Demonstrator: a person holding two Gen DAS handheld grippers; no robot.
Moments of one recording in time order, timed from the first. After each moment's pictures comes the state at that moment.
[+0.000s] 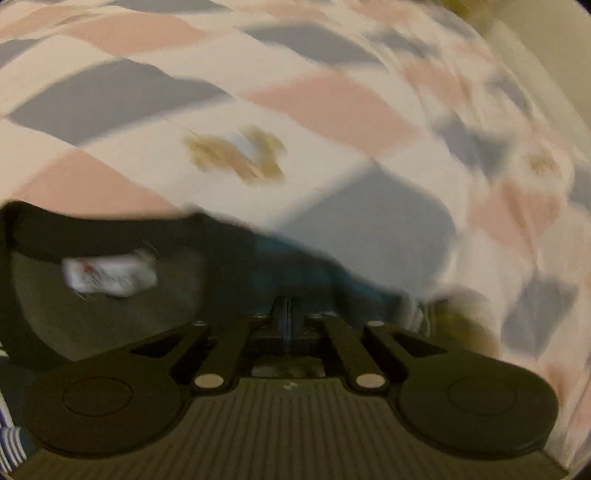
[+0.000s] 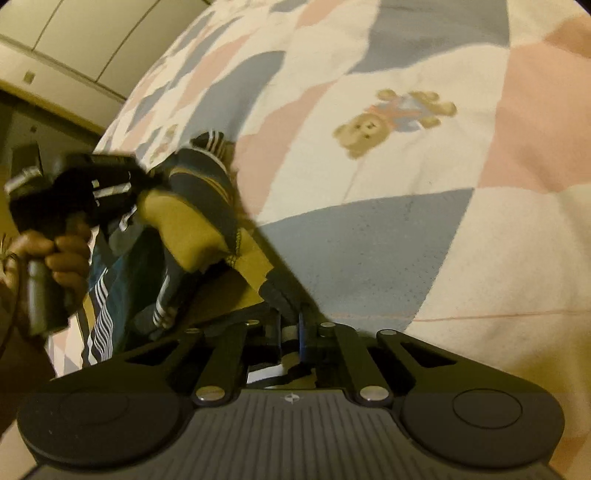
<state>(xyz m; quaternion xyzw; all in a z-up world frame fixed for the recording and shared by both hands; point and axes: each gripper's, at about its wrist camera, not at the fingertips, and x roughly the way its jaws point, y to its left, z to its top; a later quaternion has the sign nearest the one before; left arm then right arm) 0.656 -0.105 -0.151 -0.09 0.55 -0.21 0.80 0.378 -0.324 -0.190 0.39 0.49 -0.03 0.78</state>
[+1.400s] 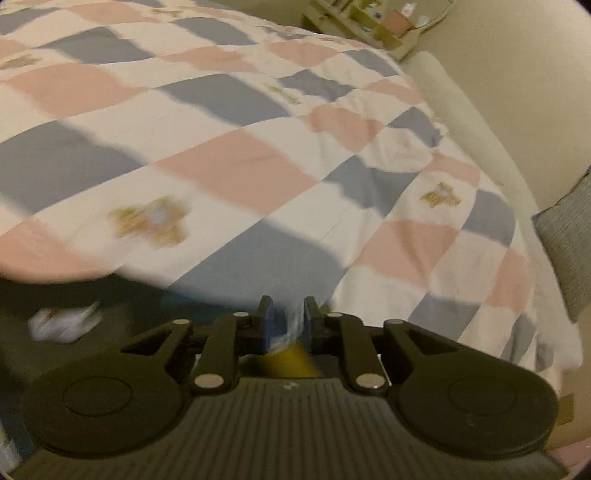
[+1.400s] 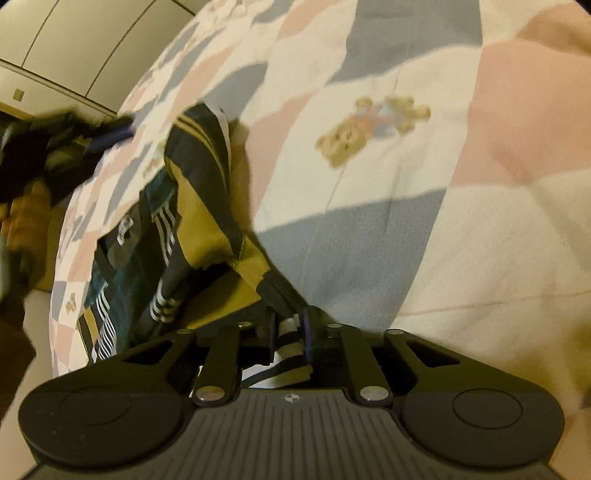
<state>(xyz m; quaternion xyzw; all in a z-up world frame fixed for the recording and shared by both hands) 0.635 -0.100 -0.092 -0.10 0.52 -0.32 0.79 0.368 -0.329 -0.177 0.40 0.47 -0.05 0.78</state>
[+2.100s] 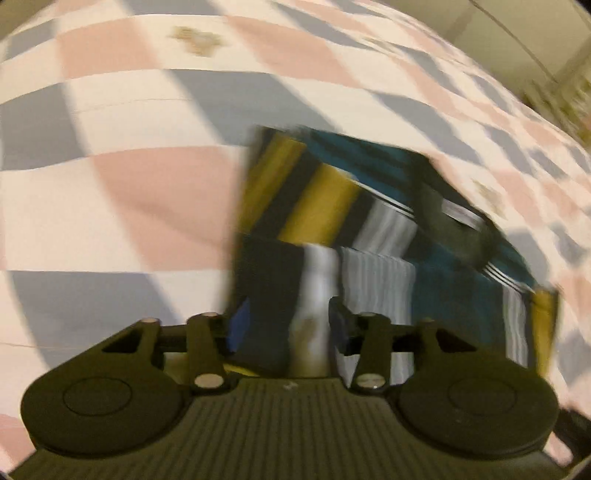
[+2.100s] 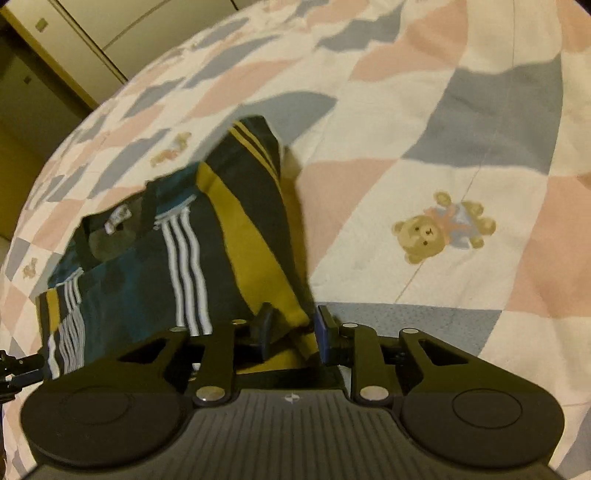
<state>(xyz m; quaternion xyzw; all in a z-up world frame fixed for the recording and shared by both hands) 0.521 0.174 -0.102 -0.16 0.54 0.03 0.83 0.427 -0.292 -0.146 0.26 0.48 -0.06 0.84</state>
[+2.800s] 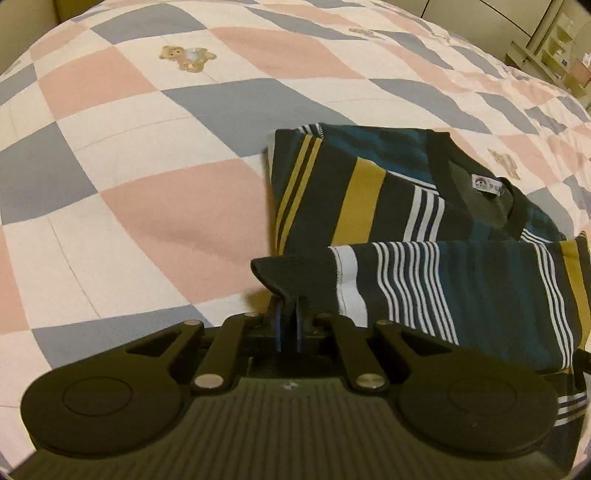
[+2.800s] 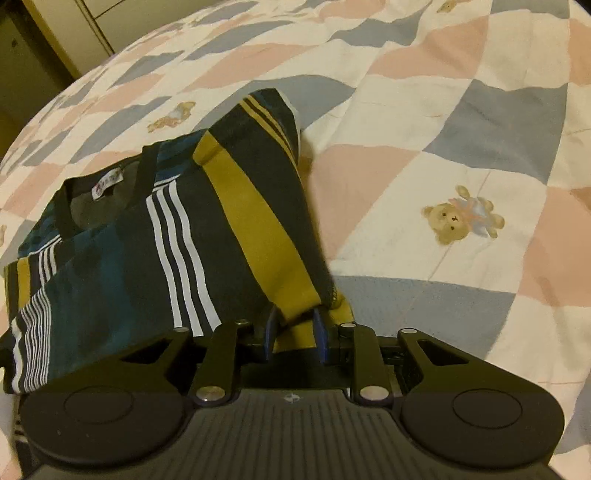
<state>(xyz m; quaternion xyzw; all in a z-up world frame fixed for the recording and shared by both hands) 0.523 0.183 -0.114 -0.07 0.53 -0.02 0.85 0.441 -0.243 -0.147 0.19 0.51 -0.11 0.83</state>
